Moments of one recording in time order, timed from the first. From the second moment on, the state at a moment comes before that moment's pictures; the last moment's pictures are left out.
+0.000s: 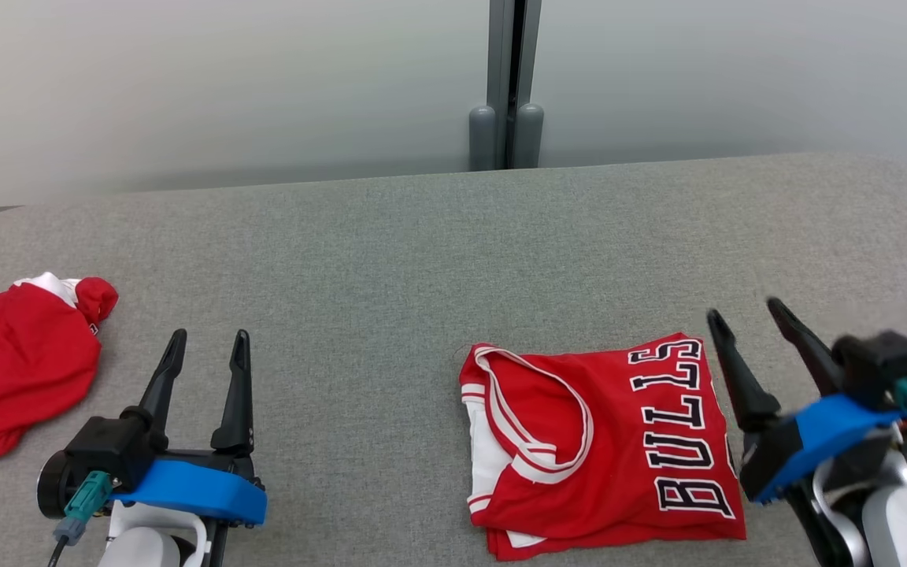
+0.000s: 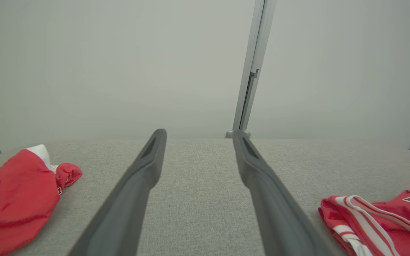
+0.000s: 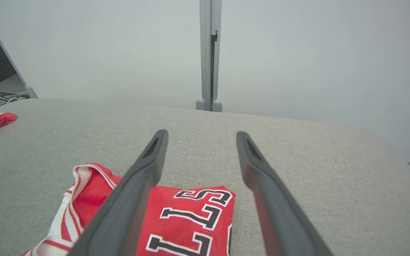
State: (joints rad) left arm -0.15 0.18 -0.13 0.29 -0.31 -0.12 -0.26; right arm -0.18 -0.17 0.05 0.02 0.24 0.13 0.18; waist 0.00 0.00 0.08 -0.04
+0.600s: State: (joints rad) left arm -0.15 0.19 -0.14 0.30 -0.31 -0.13 -0.26; right arm -0.16 -0.06 0.22 0.42 0.05 0.13 0.03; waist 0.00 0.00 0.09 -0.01
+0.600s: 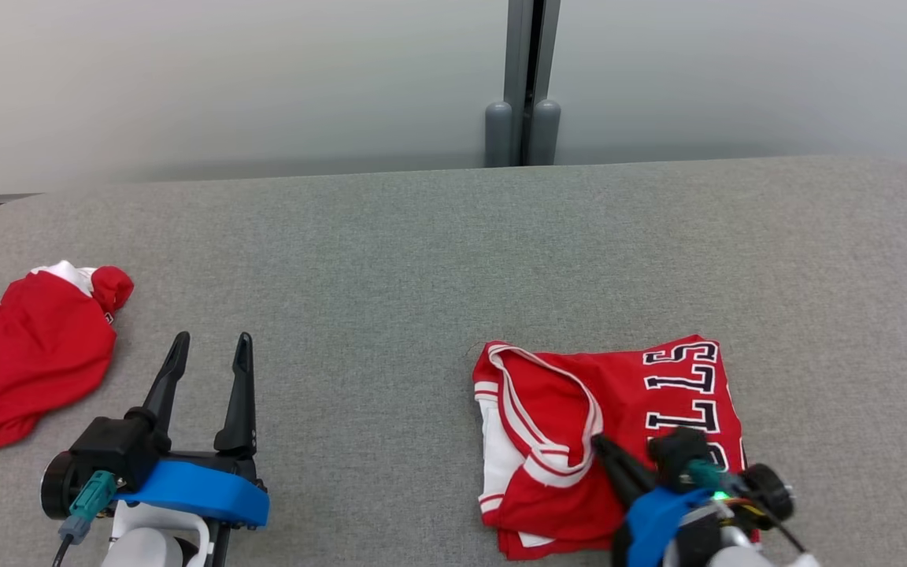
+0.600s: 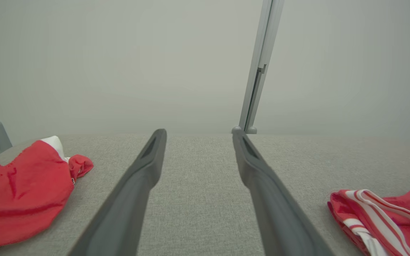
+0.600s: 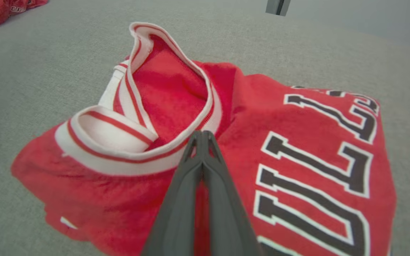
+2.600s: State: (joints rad) left arm -0.02 0.15 -0.05 0.33 -0.28 -0.11 -0.26; right arm -0.08 -0.11 -0.03 0.15 0.22 0.13 0.00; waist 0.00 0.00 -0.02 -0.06
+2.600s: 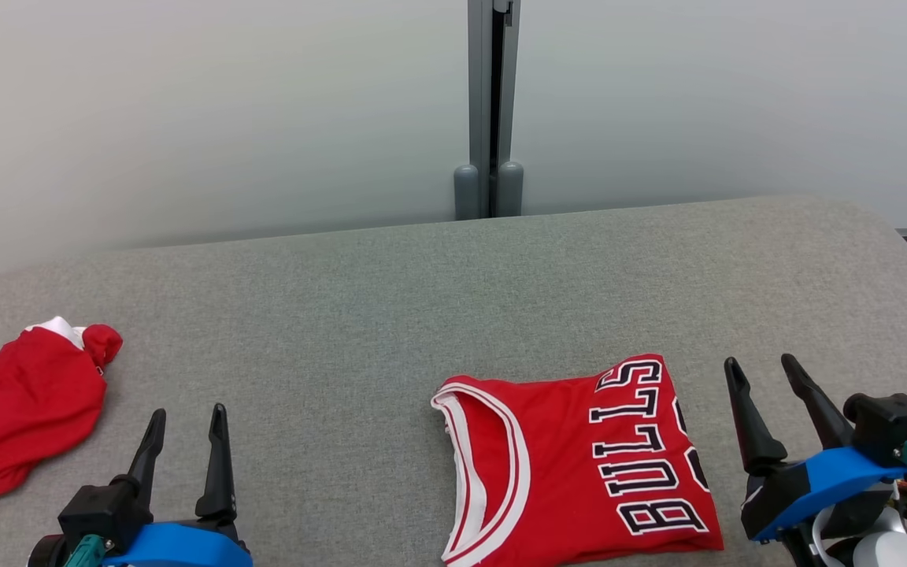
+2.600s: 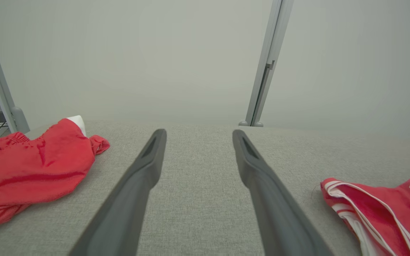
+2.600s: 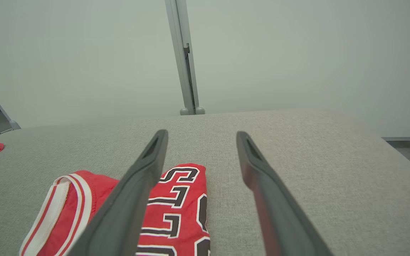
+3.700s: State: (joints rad) left arm -0.05 0.17 -0.09 0.35 -0.29 -0.11 -0.26; right arm -0.24 -0.15 0.04 0.34 0.27 0.13 0.41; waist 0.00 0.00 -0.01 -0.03
